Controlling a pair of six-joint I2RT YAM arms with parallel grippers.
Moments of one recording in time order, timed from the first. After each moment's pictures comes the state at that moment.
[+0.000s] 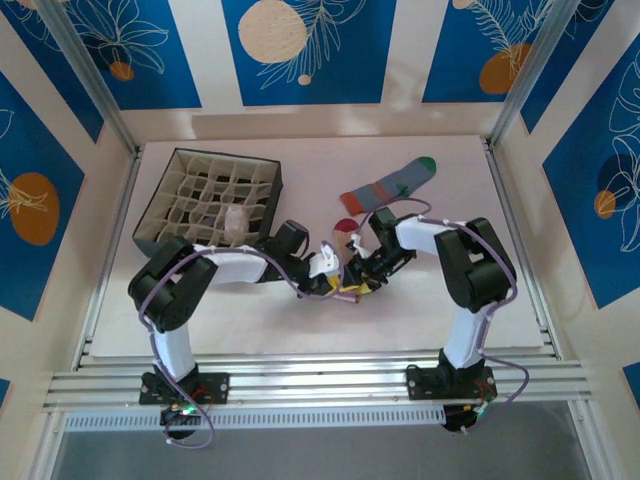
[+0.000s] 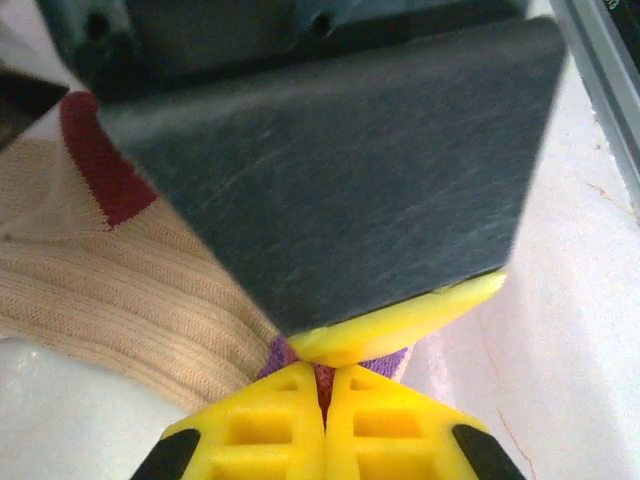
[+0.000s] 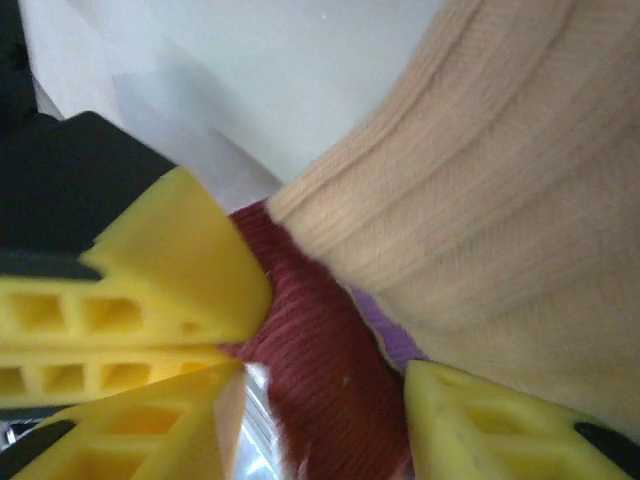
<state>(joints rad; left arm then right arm) -0.72 1.84 0.94 -0.02 0.73 0.52 0.39 1.82 0.99 -0.74 -0.85 0.10</state>
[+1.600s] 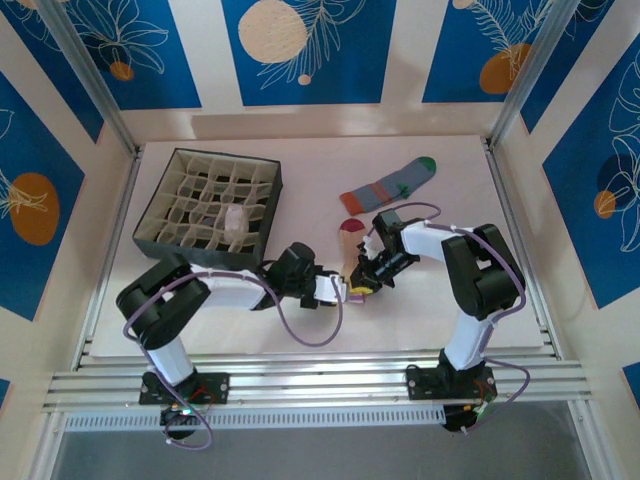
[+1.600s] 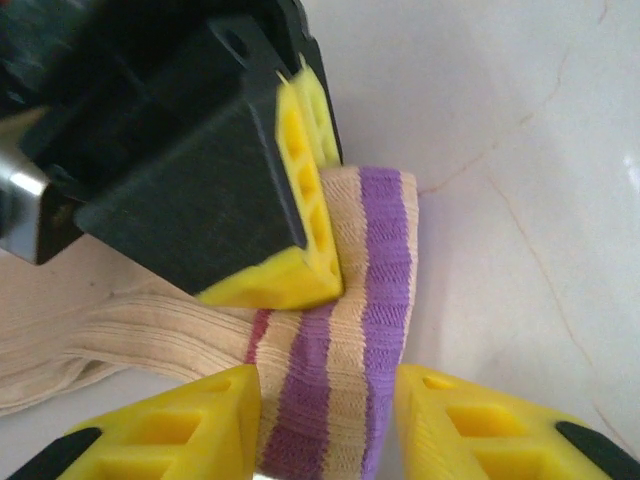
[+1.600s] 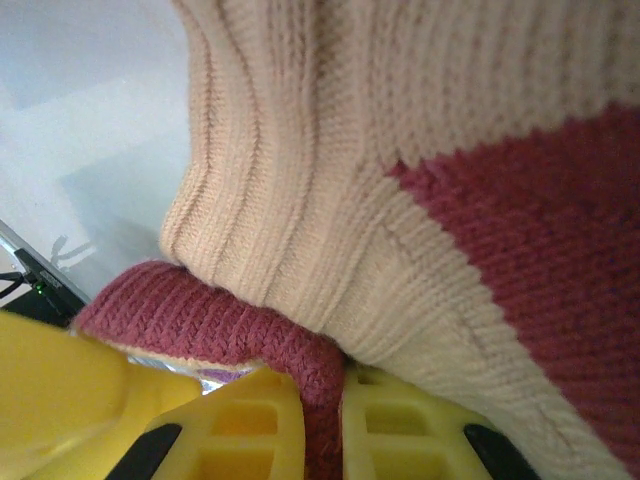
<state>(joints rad) -0.88 1.72 0.74 0.27 0.35 0.82 0.37 1.80 0.95 -0.70 -0.69 0.37</state>
